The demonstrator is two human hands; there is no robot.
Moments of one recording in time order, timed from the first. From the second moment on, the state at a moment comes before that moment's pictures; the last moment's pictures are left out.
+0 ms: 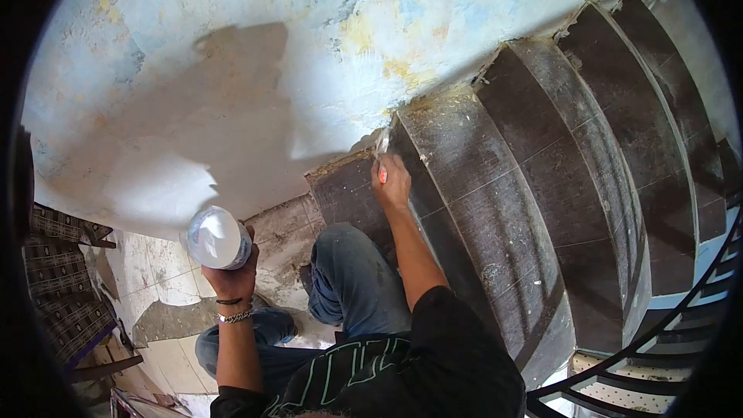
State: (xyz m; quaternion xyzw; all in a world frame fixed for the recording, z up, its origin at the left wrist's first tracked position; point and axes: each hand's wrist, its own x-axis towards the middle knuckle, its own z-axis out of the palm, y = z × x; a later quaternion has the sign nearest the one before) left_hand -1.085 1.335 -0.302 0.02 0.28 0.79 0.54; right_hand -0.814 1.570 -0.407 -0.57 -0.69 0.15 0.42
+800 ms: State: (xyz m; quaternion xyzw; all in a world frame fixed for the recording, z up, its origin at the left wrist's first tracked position) left_hand -1.086 1.336 -0.305 0.05 0.25 0.79 0.56; right_hand -0.823 1.547 -0.404 -0.53 -0.57 0.29 0.55
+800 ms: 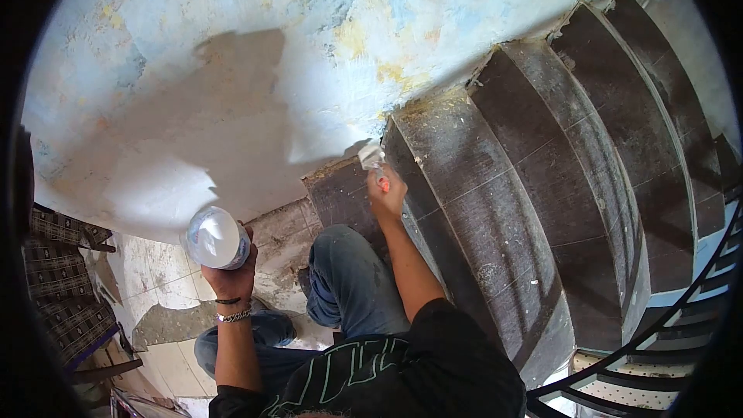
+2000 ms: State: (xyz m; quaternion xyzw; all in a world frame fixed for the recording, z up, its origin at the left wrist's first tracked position) left_hand -1.050 1.377 -0.297 0.03 0.30 0.73 0.61; right_hand -0.815 1.478 -0.179 -0.24 -0.53 0.58 0.56
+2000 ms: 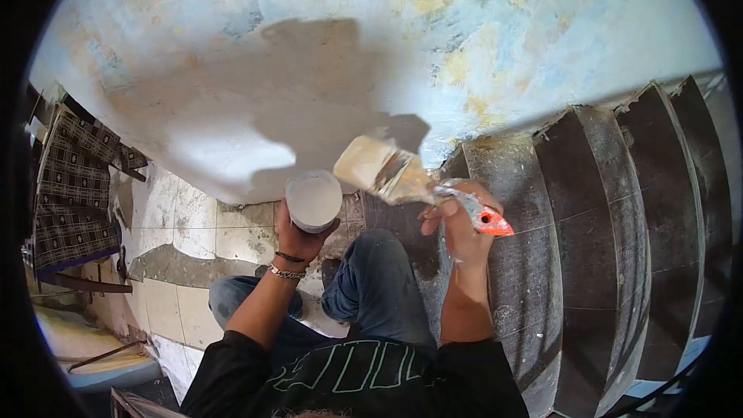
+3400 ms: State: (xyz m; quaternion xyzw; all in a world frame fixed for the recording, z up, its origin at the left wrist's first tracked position) left_hand -1.048 1.363 -0.303 0.16 0.45 0.68 0.56; right_hand -0.654 1.772 -0.369 -0.69 -0.67 0.06 0.25
